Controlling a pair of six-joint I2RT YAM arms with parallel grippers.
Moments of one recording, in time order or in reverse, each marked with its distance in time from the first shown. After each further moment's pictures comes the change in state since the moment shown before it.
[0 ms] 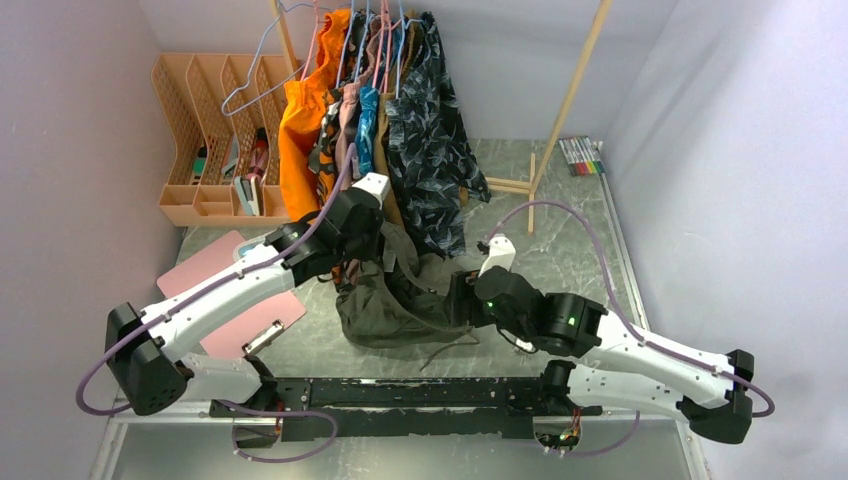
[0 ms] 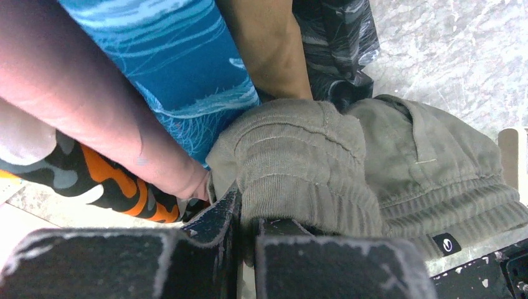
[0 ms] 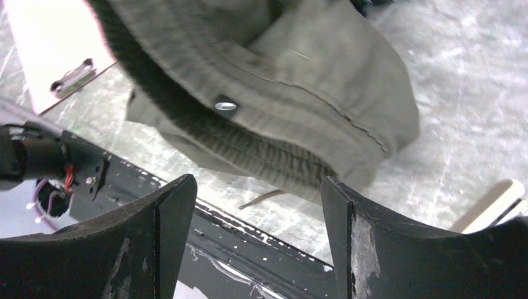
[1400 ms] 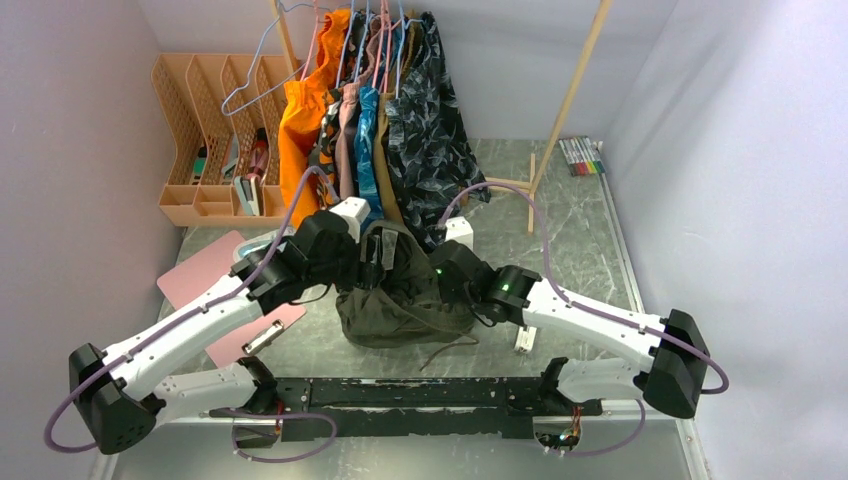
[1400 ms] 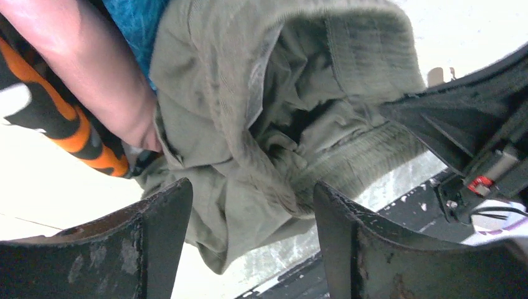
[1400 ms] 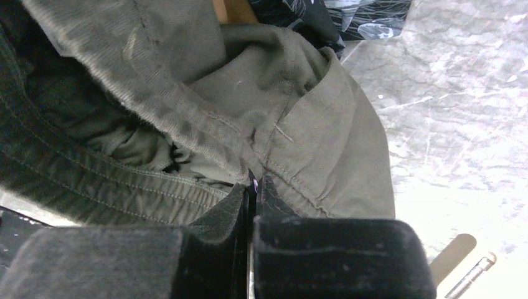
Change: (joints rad) left arm 0.031 -0.202 -0.178 -0.002 0.218 -0.066; right arm -0.123 0.391 0.092 0.178 -0.006 -0.237
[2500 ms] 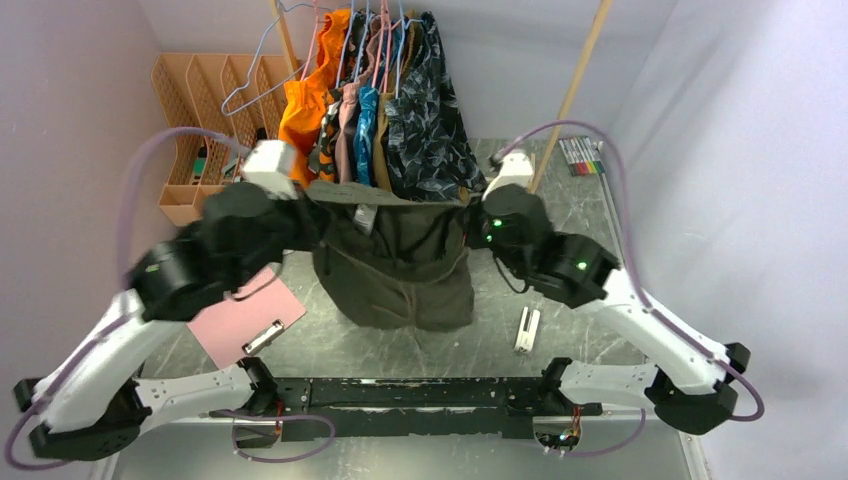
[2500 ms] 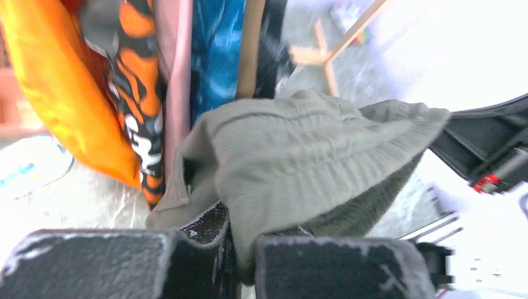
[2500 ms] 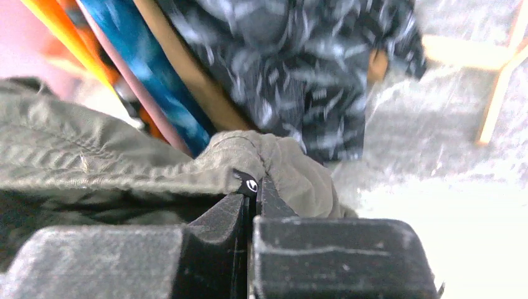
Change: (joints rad) left arm -0.099 -0.081 0.435 -0.264 -0.312 -0.118; right arm -0.071 -0.095 0.424 -0.175 0.071 -0.016
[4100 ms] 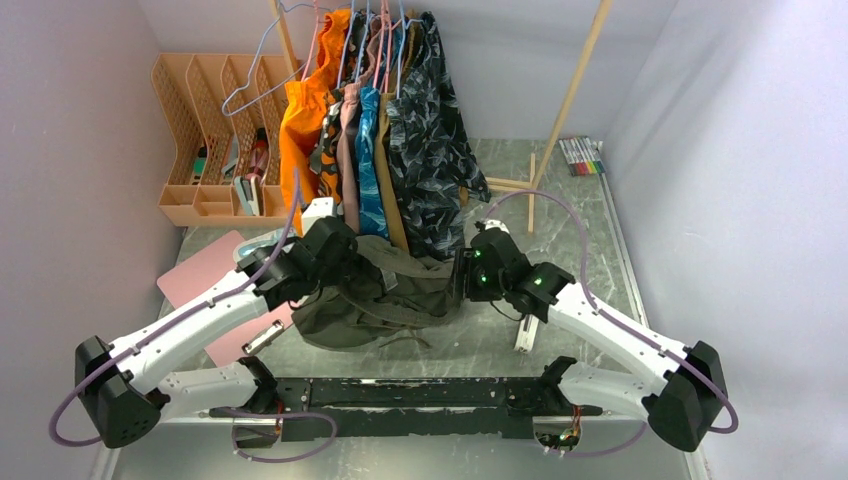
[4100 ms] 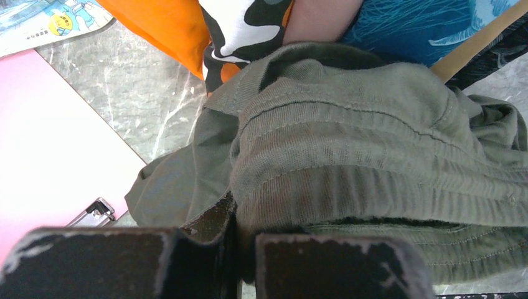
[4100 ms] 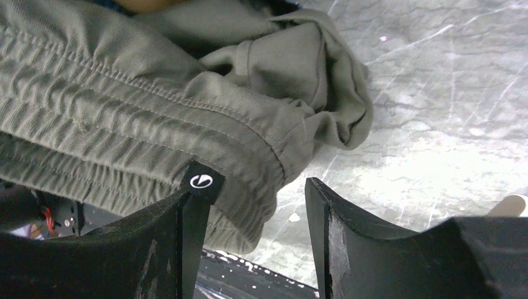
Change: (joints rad) left arm 0.094 0.098 -0.438 0.068 -0.066 -0.174; right arm -0.204 -0.047 -0.534 0.150 -0.412 0.132
